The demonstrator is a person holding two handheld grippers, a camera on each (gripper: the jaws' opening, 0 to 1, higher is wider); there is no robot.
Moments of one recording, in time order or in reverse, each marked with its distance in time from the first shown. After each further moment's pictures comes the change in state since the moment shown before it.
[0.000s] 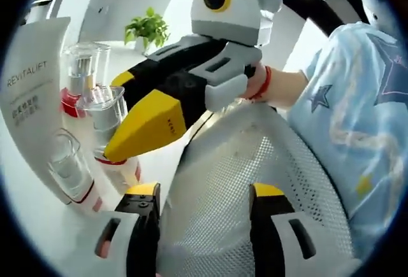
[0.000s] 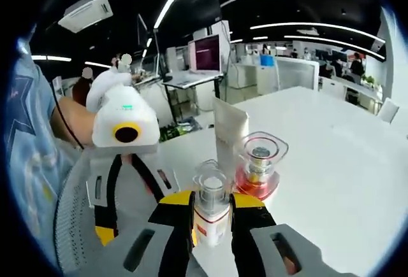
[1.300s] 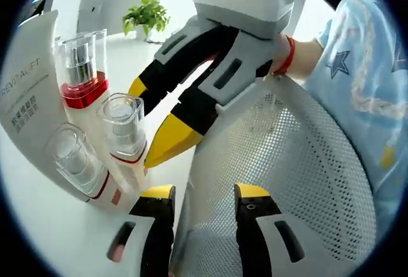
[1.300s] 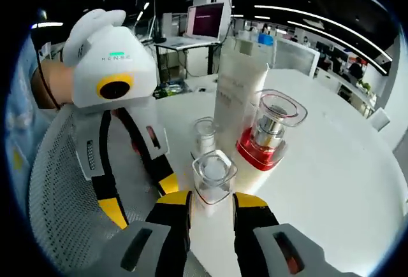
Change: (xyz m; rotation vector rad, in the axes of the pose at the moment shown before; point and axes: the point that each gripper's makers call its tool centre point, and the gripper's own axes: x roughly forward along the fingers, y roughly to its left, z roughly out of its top) left arm -0.013 0.025 -0.025 0.121 0.157 0.136; right arm 0.005 -0.012 -0.049 -0.104 0.243 -0.120
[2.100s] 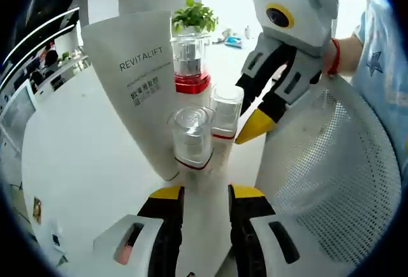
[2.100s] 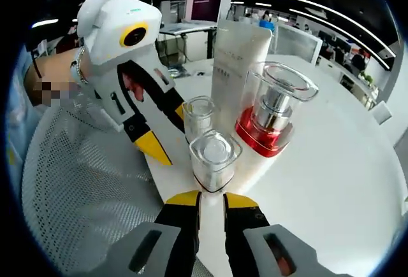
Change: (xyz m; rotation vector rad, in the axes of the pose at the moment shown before) left arm -0.039 0.077 -0.008 -0.025 -0.017 0.378; right arm 0.008 -0.003 -0.011 0.004 0.074 -0.004
